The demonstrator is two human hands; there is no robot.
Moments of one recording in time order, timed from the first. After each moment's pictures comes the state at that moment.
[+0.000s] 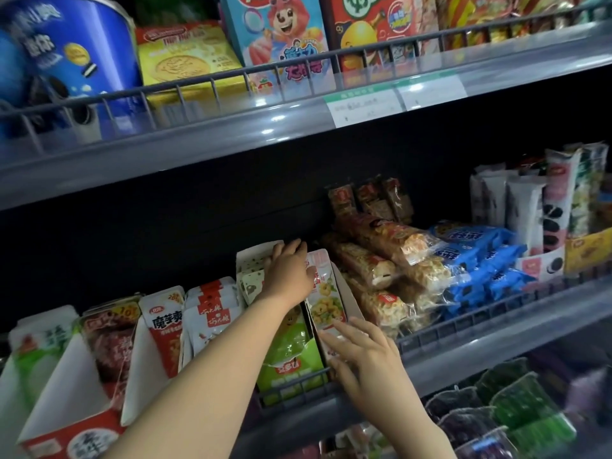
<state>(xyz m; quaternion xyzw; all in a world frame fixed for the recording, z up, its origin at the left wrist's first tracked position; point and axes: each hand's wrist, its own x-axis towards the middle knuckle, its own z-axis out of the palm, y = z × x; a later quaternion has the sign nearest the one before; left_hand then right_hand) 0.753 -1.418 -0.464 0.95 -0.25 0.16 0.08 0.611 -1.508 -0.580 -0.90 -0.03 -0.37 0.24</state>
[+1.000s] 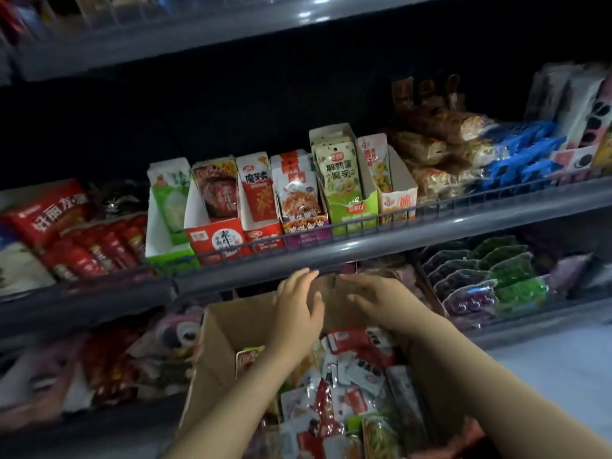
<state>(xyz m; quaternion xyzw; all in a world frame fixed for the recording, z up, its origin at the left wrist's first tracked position) 0.514 -1.227 -0.609 0.92 -0.19 0.11 0.33 0.496 -1.410 -0.600 -0.95 -0.07 -0.03 0.30</state>
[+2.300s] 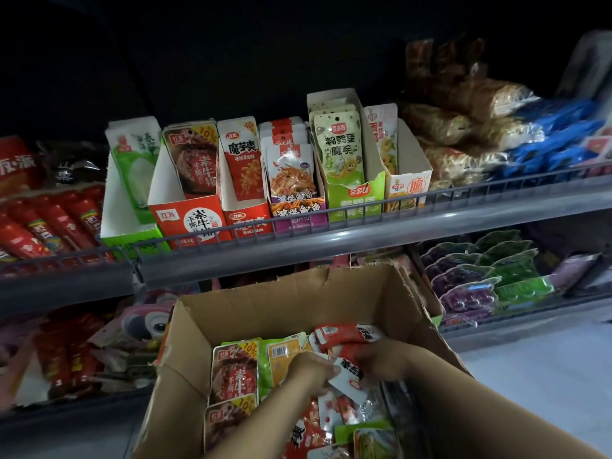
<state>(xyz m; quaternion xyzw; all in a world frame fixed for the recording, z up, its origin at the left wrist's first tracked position) 0.521 -1.251 -0.731 0.81 0.15 -0.32 0.48 0.519 -1.420 -0.724 -0.90 -0.07 0.36 0.23</state>
